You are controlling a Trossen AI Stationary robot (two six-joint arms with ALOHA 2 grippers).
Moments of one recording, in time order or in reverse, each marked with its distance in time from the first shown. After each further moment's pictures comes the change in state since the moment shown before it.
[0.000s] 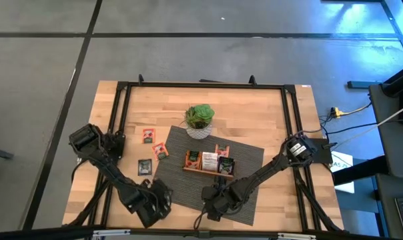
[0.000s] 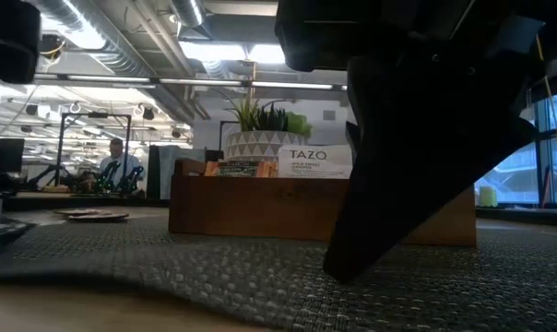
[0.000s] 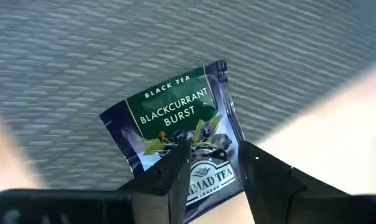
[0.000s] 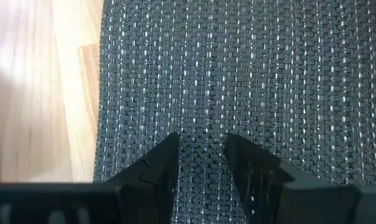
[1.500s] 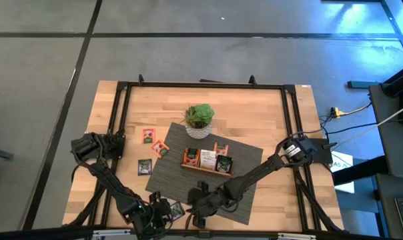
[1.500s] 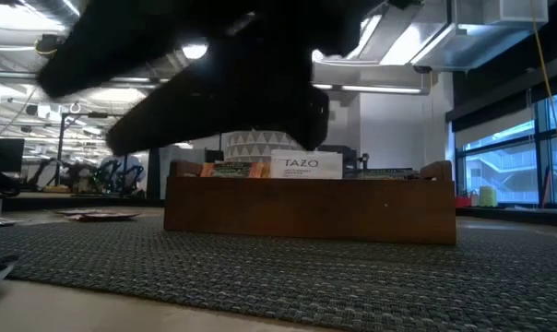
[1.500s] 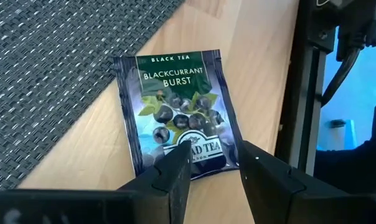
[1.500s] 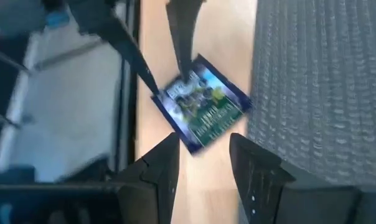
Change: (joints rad) left arm -0.079 0.108 0.056 0.293 -0.059 0.438; right arm -0.016 0.040 0.086 0.397 -0.078 -0.047
